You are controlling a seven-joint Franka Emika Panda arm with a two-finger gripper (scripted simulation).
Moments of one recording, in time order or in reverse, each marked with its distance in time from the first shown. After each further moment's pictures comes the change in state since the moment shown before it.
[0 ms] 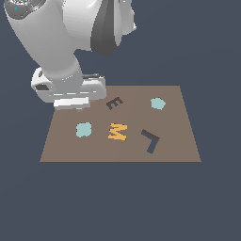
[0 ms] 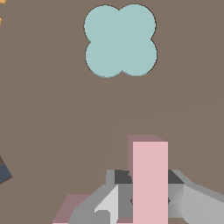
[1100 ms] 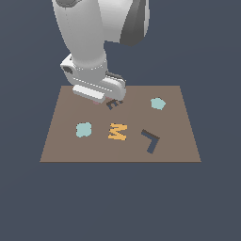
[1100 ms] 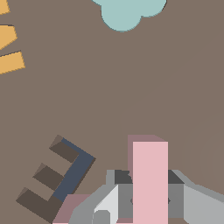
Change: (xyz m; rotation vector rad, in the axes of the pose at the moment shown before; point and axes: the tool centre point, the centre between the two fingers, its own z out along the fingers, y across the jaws) arm -0.026 -0.069 -0.002 -0.001 0.000 0.488
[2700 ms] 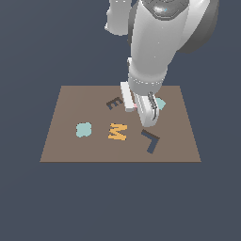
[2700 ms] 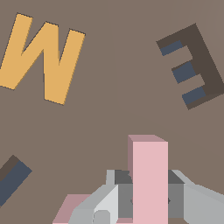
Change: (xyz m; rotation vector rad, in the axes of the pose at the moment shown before) arm -0.012 -0.152 -0.004 0.000 0.000 1.004
